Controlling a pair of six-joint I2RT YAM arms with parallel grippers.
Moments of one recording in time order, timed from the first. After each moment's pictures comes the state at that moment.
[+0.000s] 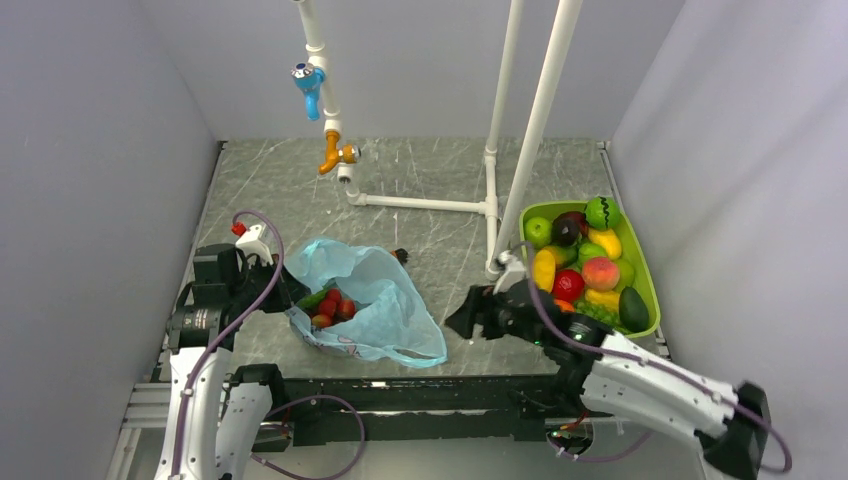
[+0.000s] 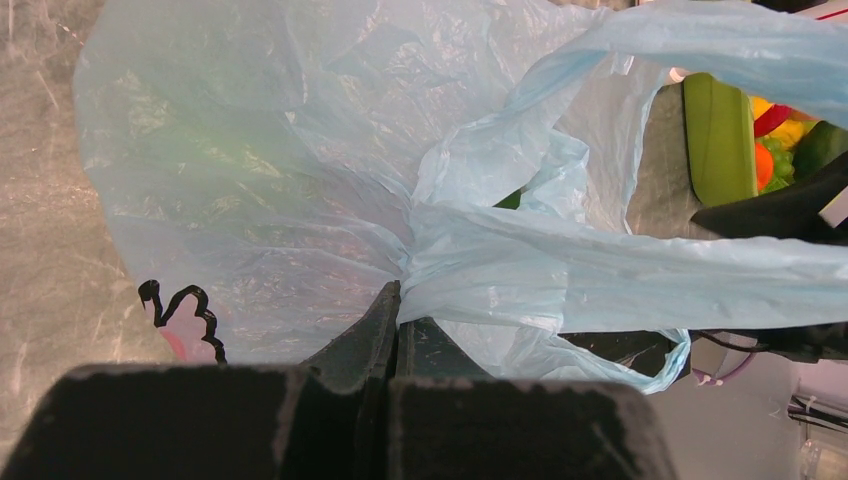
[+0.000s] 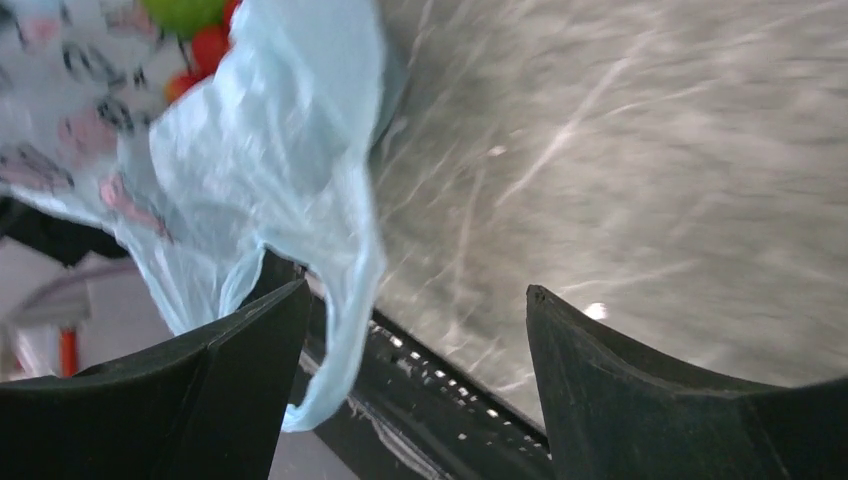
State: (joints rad) left arm 0.06 0.63 0.77 -0.90 0.52 -0.25; right arm 0.81 0.59 0.43 -0.38 0.00 0.80
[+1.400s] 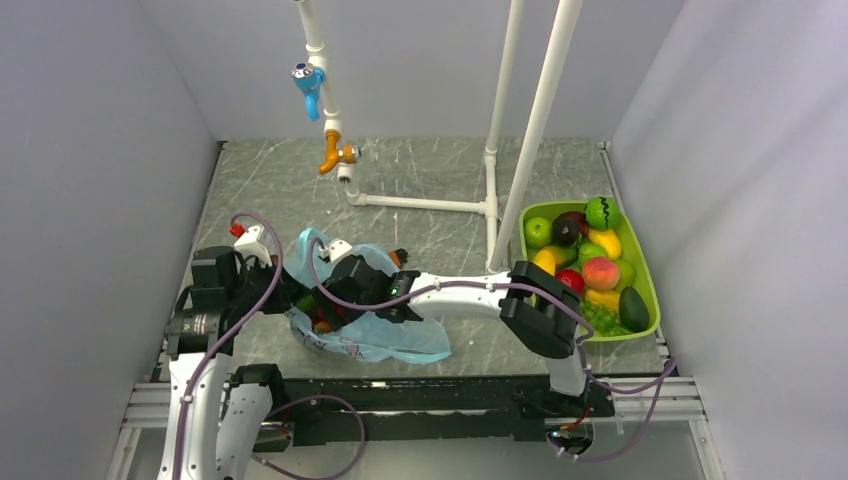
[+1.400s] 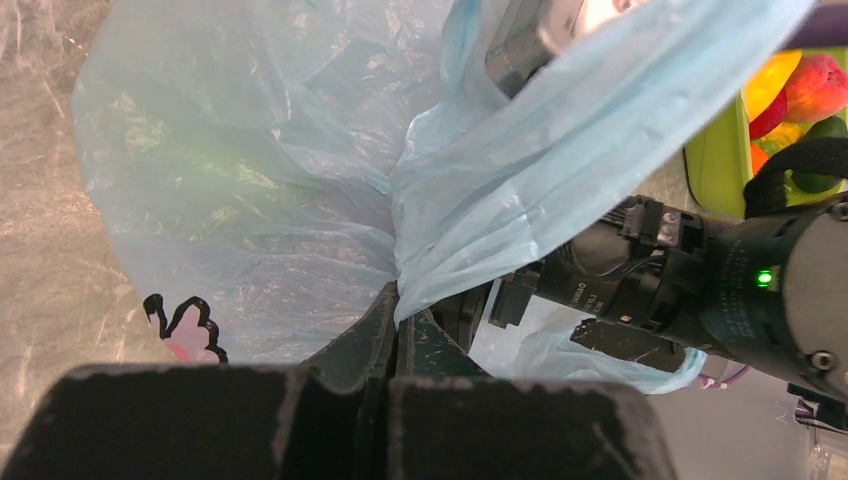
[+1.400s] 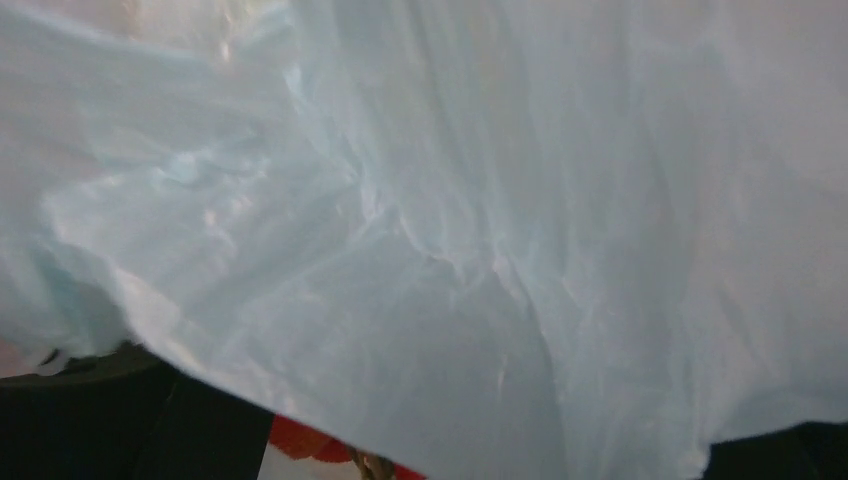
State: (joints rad) left arm 0.06 0.60 0.77 -0.90 0.52 -0.25; right arm 1.21 1.96 1.37 -0.11 0.14 0.42
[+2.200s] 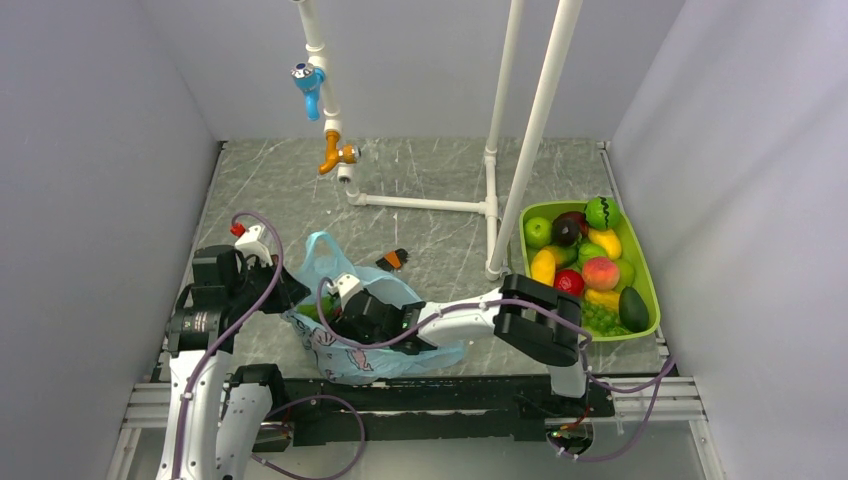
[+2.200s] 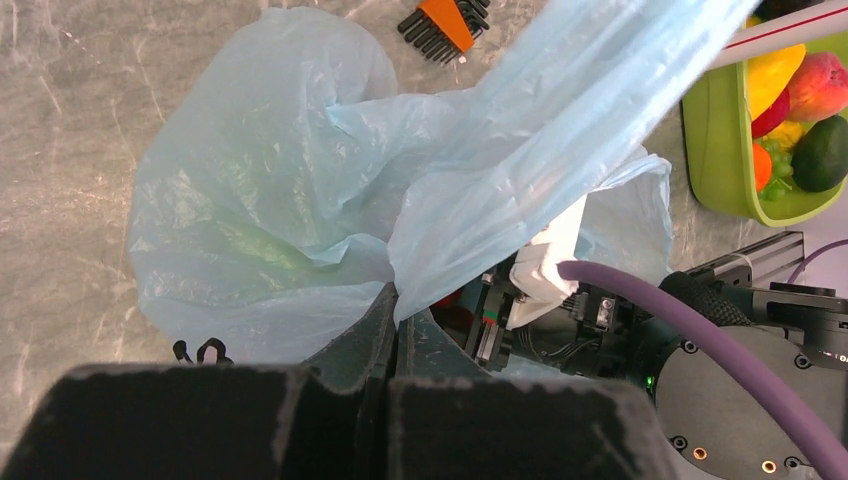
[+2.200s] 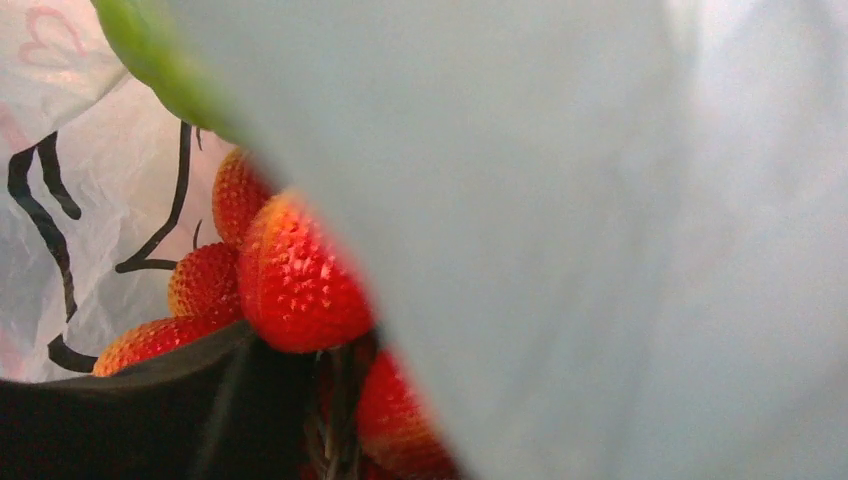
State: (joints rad) left arm 0.06 0.61 0.77 -0.90 0.52 -0.25; right arm 1.30 1.93 1.10 0.12 0.14 0.41
